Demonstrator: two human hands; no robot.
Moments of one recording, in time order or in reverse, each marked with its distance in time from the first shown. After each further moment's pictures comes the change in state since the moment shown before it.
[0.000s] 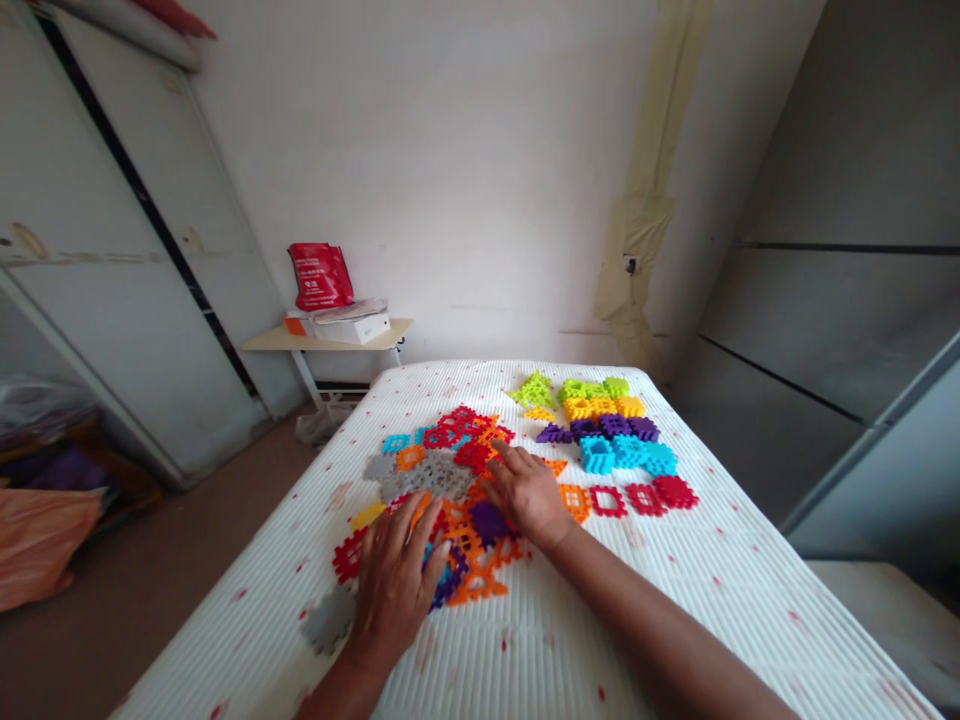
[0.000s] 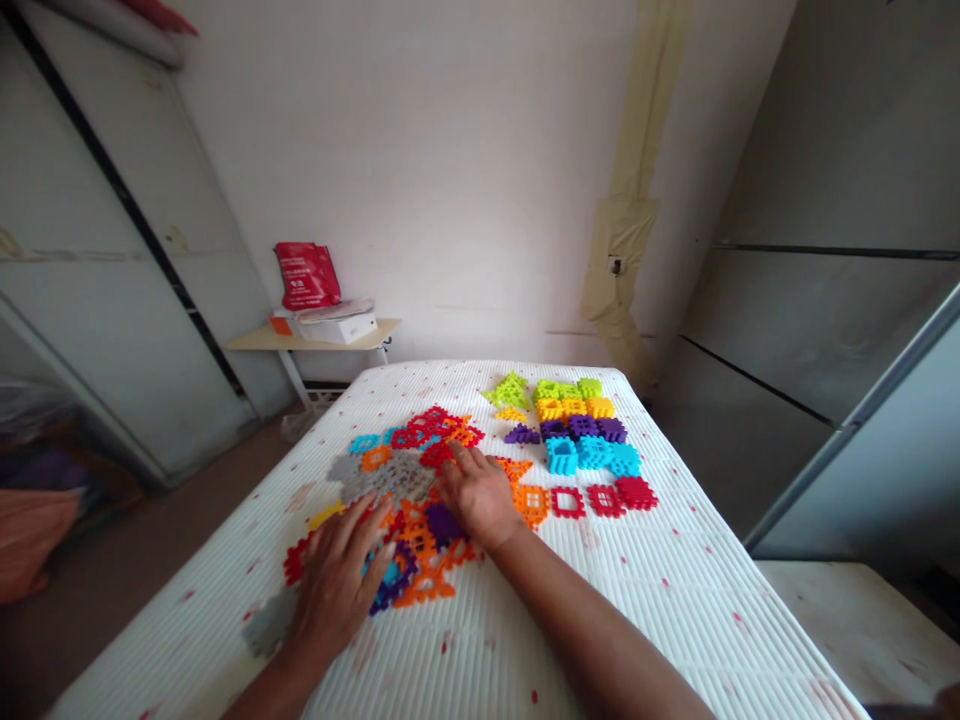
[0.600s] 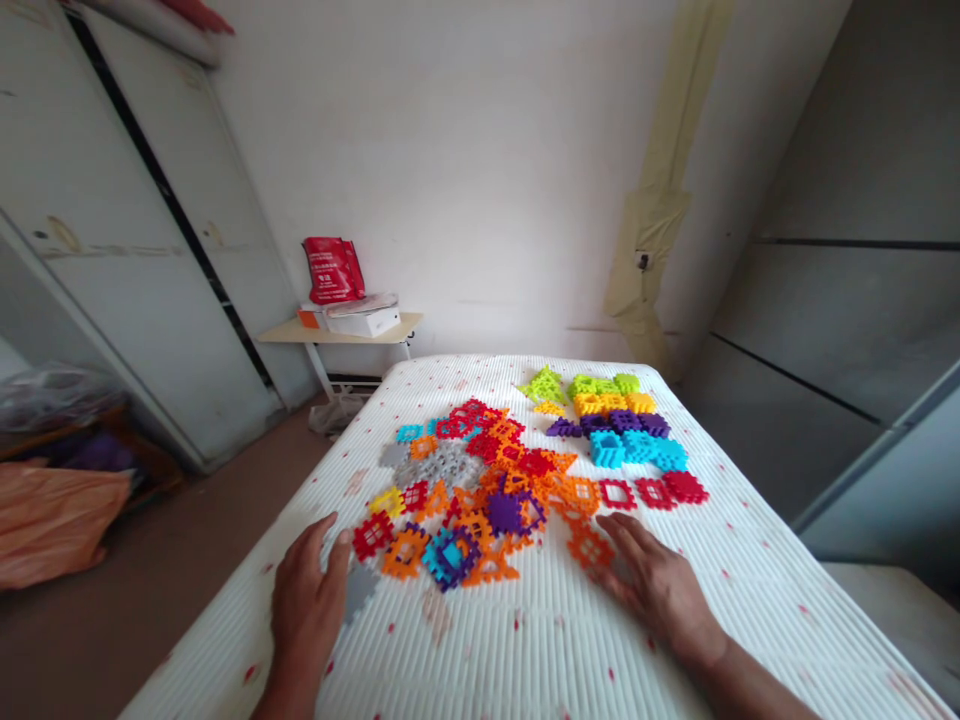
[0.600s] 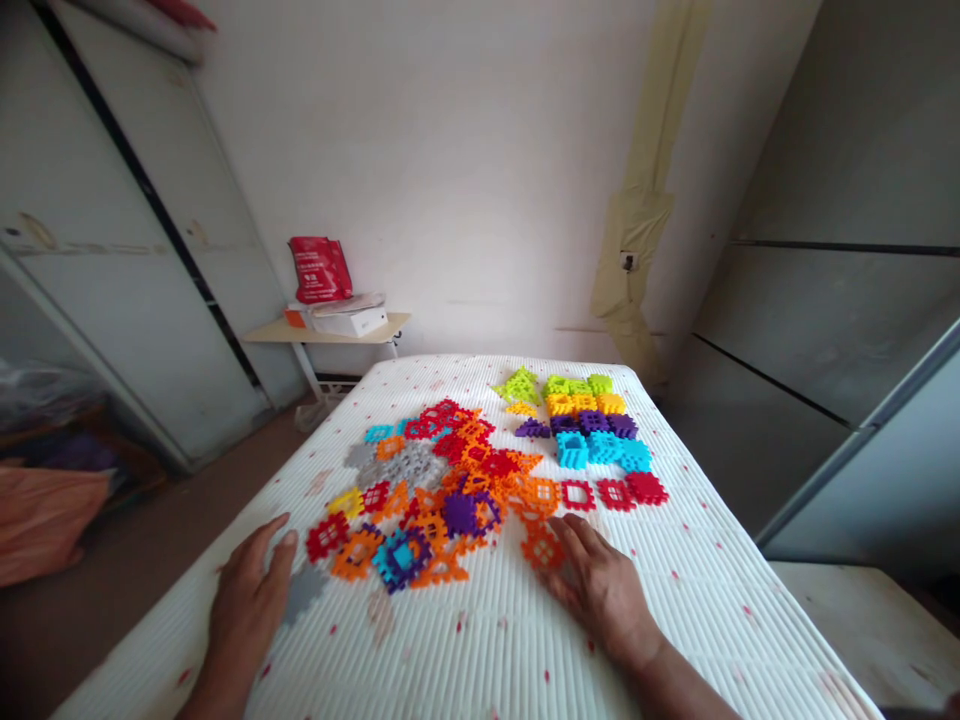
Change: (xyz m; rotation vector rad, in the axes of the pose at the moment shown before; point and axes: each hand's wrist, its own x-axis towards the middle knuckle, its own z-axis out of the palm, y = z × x) left_hand -0.036 -0.073 -0.031 -0.158 0.019 -0.726; right_hand -0.148 0.040 -0.047 0.003 -0.105 0.229
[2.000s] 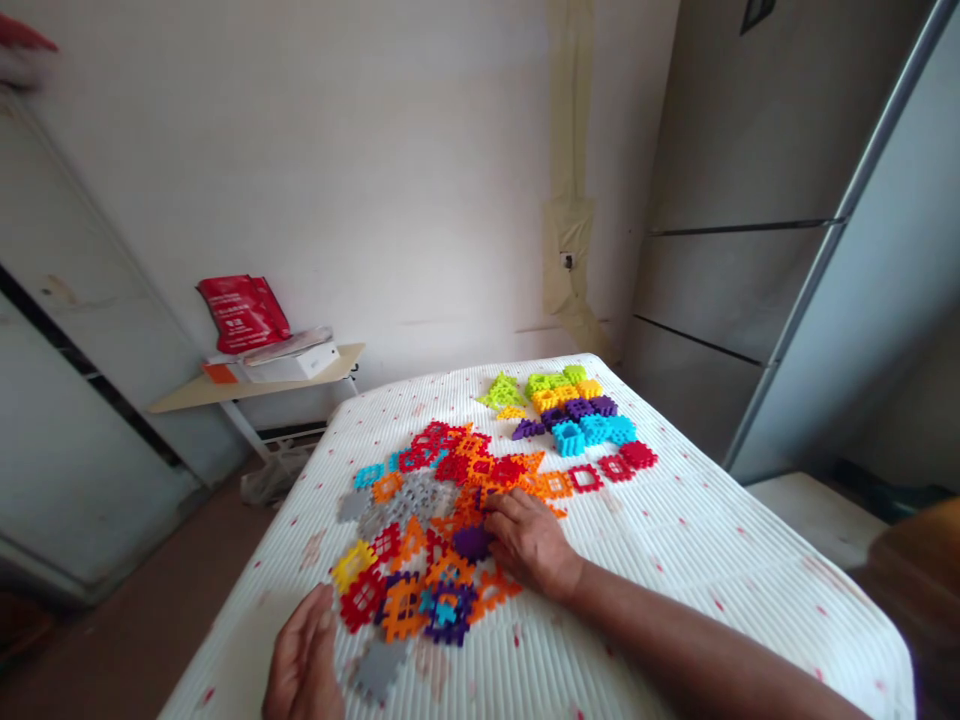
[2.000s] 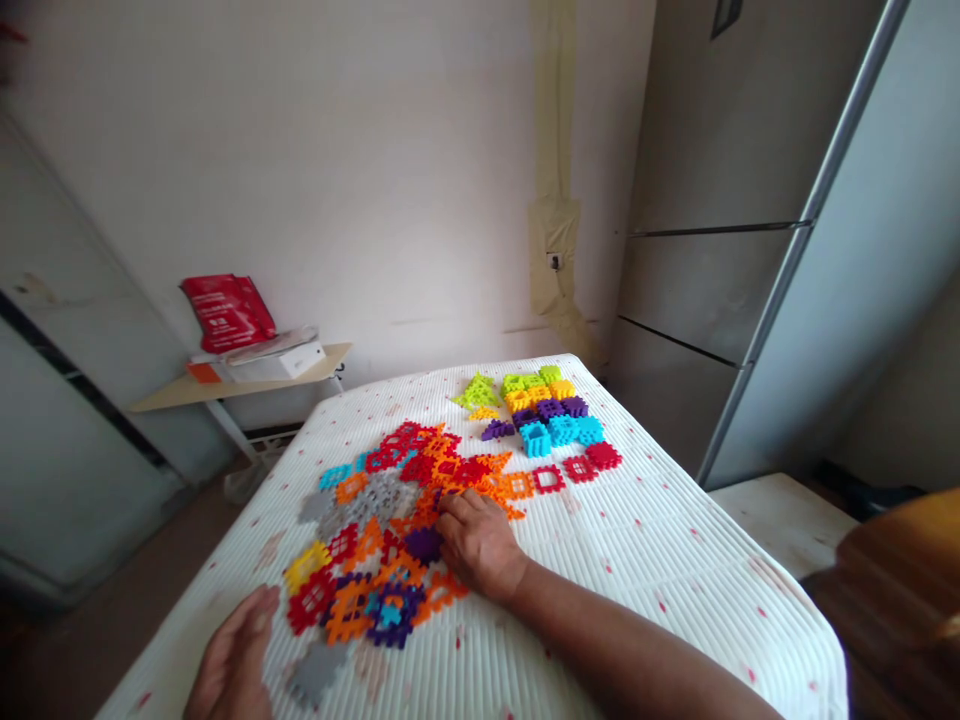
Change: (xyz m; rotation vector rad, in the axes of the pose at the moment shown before) left_hand -0.025 0.039 0.002 -0.598 -0.122 -0.374; right_hand 0.081 -0.088 0.041 0.073 0.014 -0.126
